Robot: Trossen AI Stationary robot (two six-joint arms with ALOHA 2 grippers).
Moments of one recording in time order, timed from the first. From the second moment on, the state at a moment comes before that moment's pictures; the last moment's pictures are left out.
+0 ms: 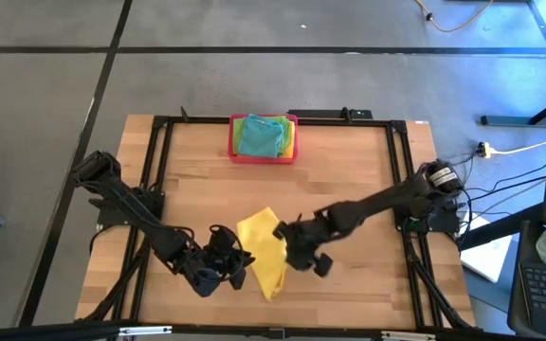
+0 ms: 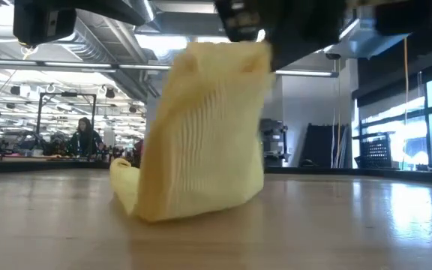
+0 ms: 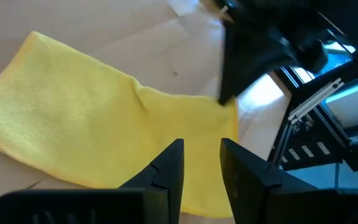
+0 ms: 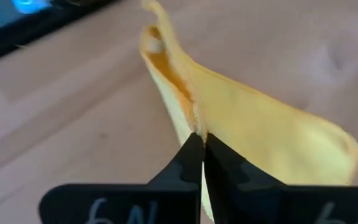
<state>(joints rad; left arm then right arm) -0.70 1.57 1.05 -0.27 -0.74 -1.38 0.35 1.80 1.31 -0.44 -0.18 -0.58</state>
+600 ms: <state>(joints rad) -0.63 1.57 1.05 -0.28 -0.74 -1.41 0.07 1.86 1.30 -0.33 -0.21 -0.58</state>
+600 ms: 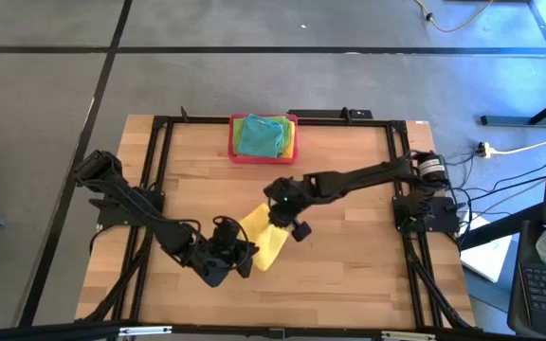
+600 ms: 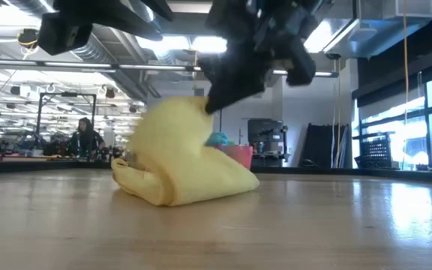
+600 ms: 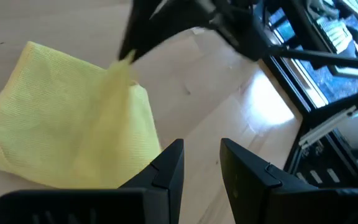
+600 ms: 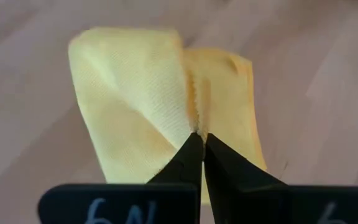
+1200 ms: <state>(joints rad) -0.62 1.57 1.05 -0.48 -0.66 -1.41 -0.07 1.94 1.36 -0.24 -0.26 -0.59</state>
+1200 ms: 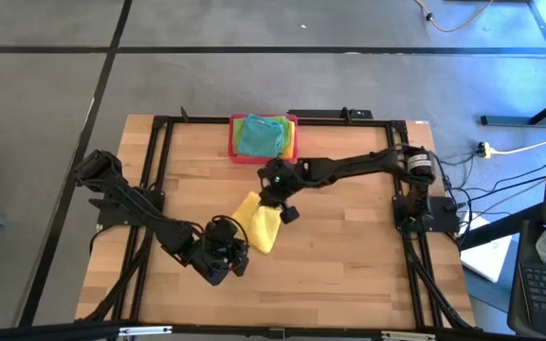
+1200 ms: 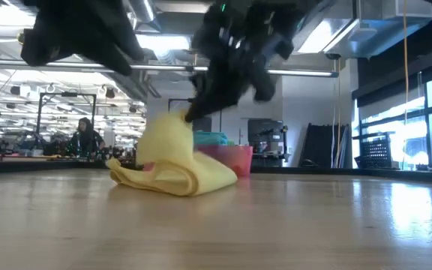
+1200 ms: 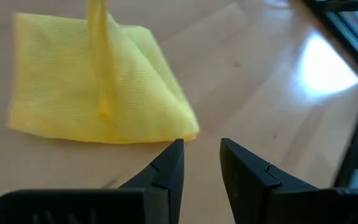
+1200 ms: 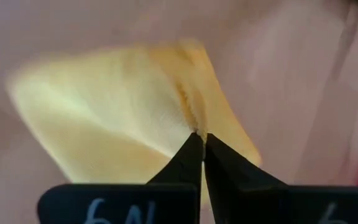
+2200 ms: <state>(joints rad) -0.48 1.43 1.05 -0.94 -0.85 -1.38 -0.12 2.04 1.47 -0.13 -0.07 -0.55</state>
